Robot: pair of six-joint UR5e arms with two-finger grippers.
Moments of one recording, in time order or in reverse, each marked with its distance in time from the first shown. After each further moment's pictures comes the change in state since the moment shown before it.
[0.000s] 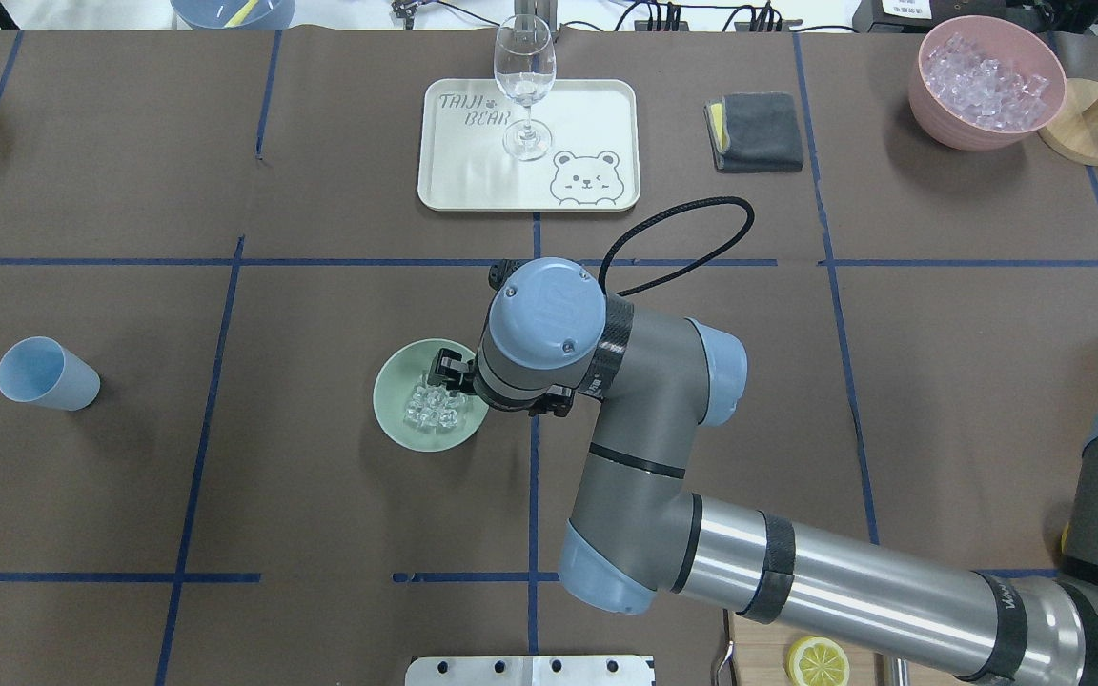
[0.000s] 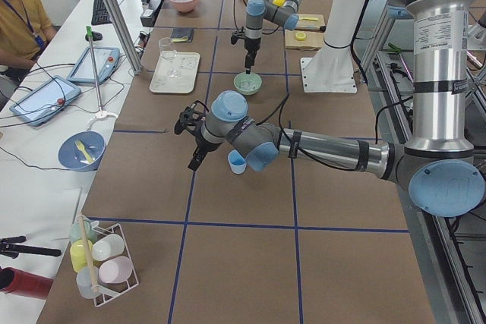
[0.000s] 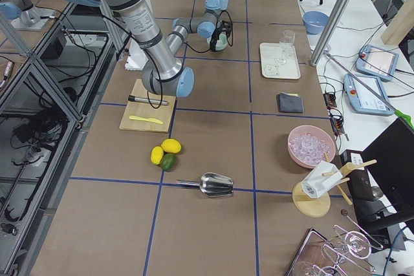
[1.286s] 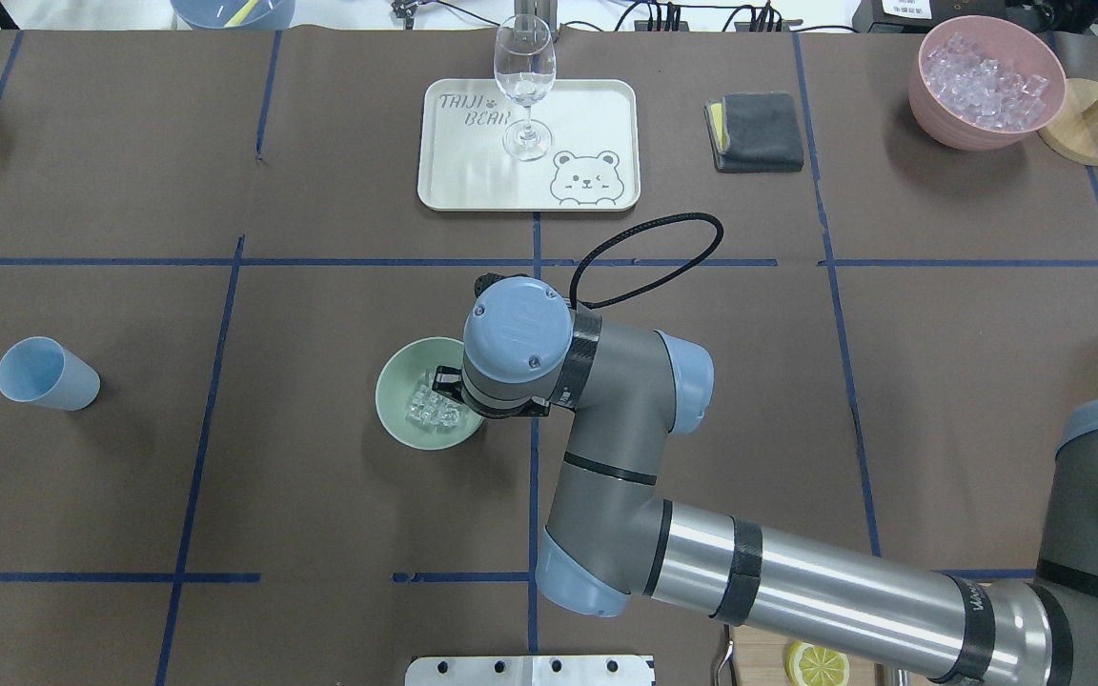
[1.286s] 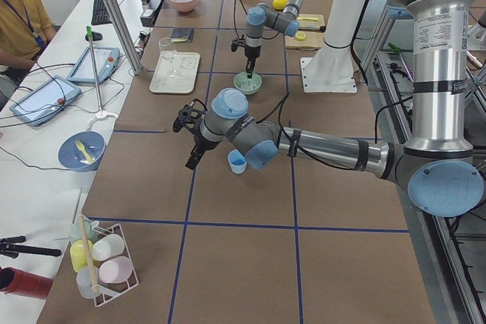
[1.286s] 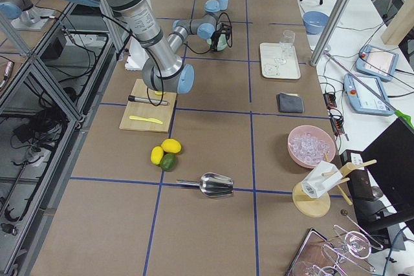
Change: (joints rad) left arm -0.003 0.000 -0.011 -0.001 0.030 0.000; right arm -0.009 0.033 -0.055 0.003 -0.021 0.001
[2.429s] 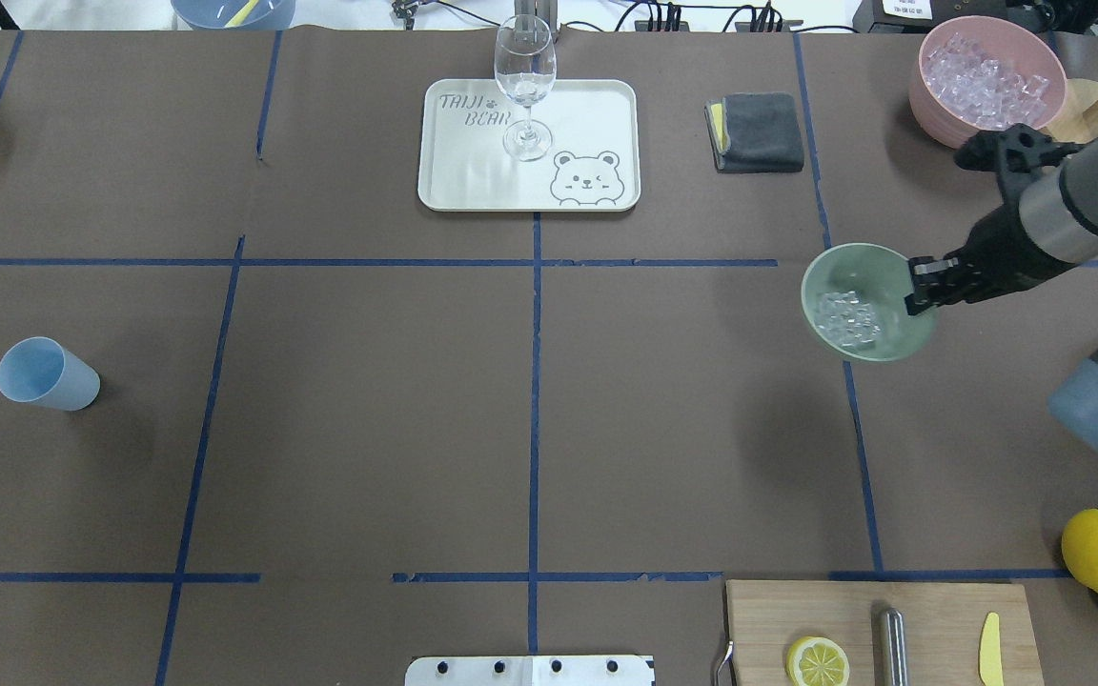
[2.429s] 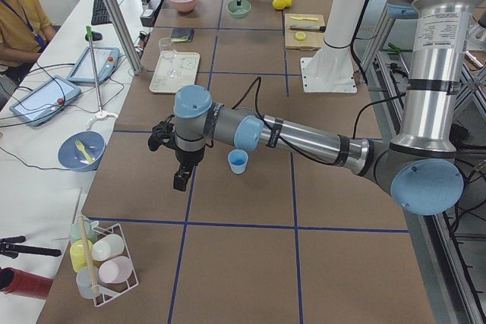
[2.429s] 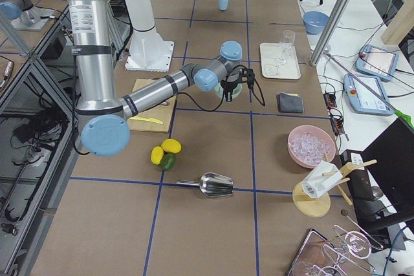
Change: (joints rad) left arm -0.167 -0.142 0.032 0.647 -0.086 0.397; right arm 0.600 -0.813 0.486 0.003 0.447 -0.804
